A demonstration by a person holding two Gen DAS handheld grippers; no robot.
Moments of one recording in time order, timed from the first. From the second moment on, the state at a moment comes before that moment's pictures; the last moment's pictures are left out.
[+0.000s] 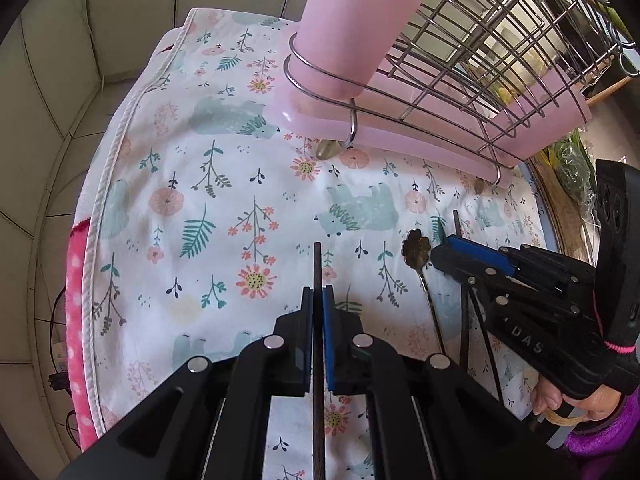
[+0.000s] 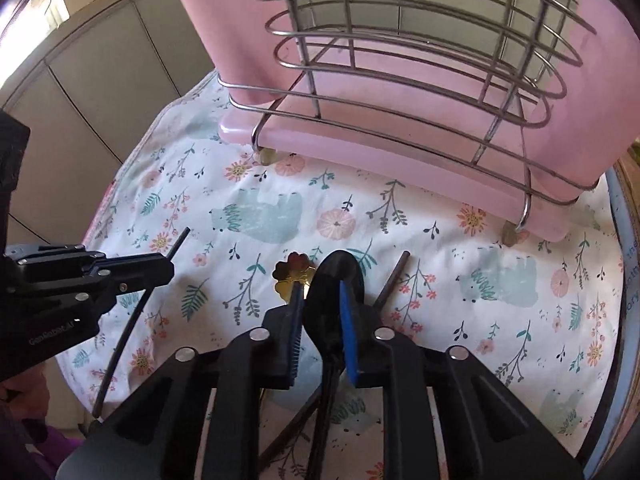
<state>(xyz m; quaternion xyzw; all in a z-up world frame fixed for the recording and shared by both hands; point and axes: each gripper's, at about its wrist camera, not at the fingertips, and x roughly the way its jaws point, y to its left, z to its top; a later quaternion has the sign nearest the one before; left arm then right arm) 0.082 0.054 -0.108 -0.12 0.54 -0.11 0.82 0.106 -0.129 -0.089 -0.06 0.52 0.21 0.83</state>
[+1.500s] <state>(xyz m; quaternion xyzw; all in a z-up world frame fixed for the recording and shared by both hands) 0.044 0.086 0.134 -0.18 0.19 -0.13 0.96 0.057 -0.276 0.138 0.15 0.21 0.29 0.92</state>
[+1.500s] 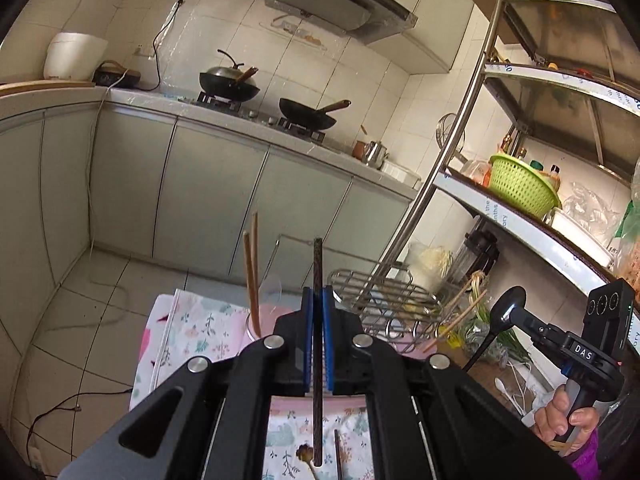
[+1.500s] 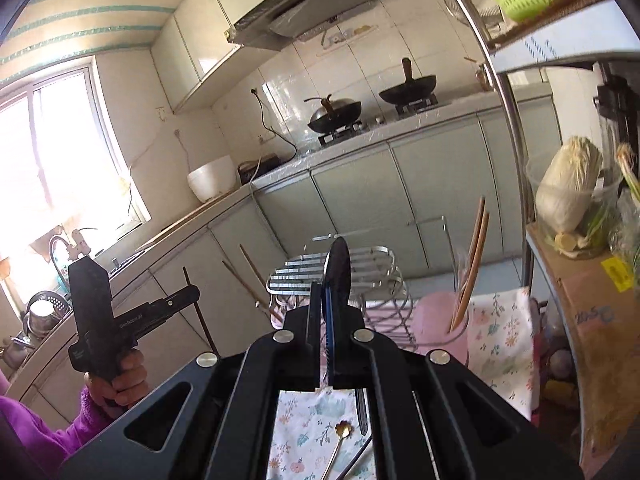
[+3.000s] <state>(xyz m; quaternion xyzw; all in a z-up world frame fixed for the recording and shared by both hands) 0.035 0.067 0.115 -0.19 0.18 -0.12 0.96 -0.026 -0.236 -0.023 -0.04 0.49 0.32 0.81</state>
